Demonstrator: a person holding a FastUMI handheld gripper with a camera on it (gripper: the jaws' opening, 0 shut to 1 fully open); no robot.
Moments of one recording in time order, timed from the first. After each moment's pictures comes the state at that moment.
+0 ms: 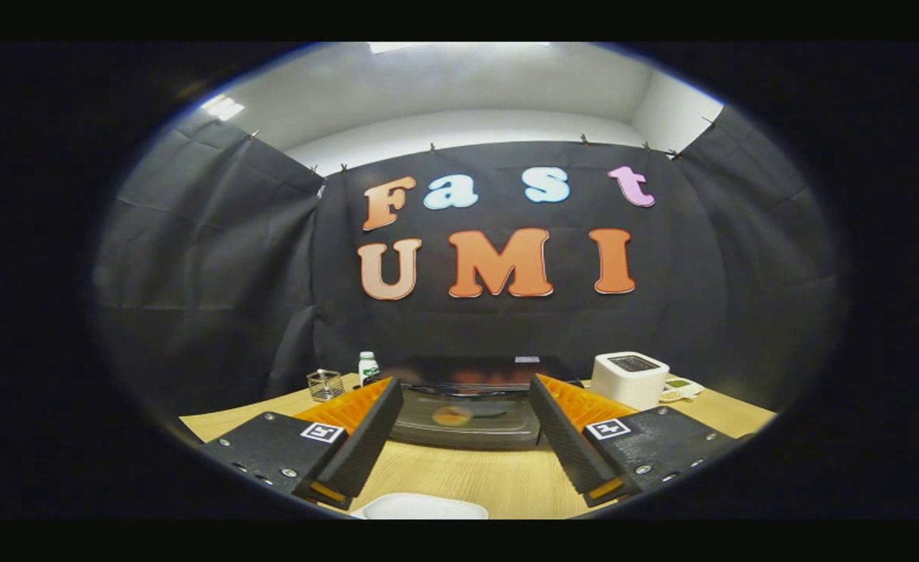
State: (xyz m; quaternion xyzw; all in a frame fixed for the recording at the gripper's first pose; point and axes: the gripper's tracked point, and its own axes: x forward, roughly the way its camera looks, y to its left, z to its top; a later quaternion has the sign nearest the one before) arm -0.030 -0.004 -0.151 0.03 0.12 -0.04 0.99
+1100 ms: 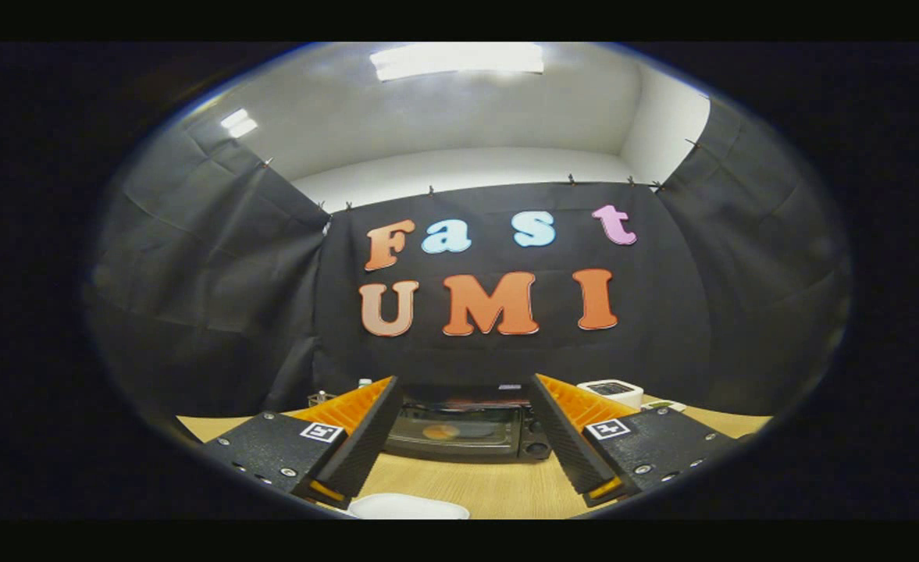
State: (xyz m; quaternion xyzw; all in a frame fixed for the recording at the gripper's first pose) arm -0.074 -0.012 -0.120 0.03 0.01 -0.05 1.00
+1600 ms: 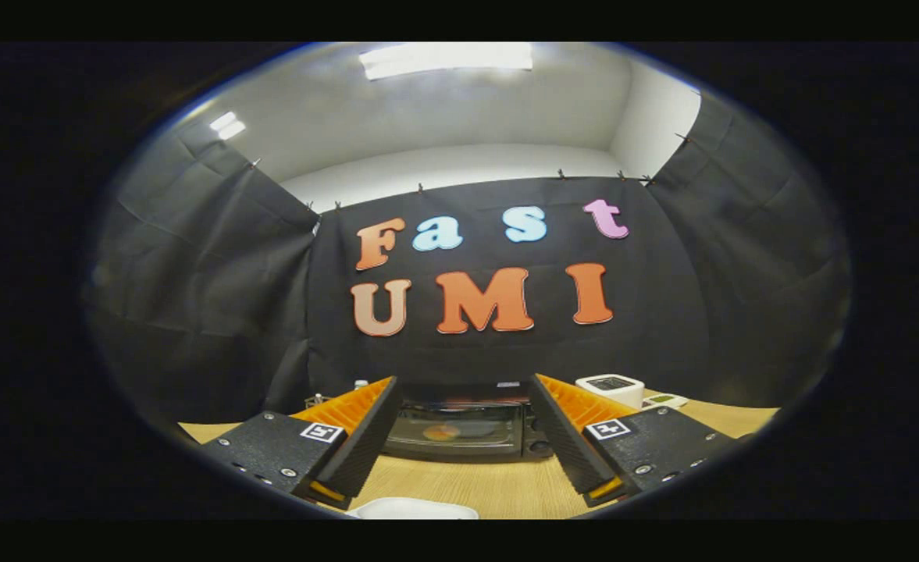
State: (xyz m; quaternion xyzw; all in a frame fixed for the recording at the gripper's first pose) arm -0.065 -0.010 -0.129 0.04 0.03 -0.06 1.00
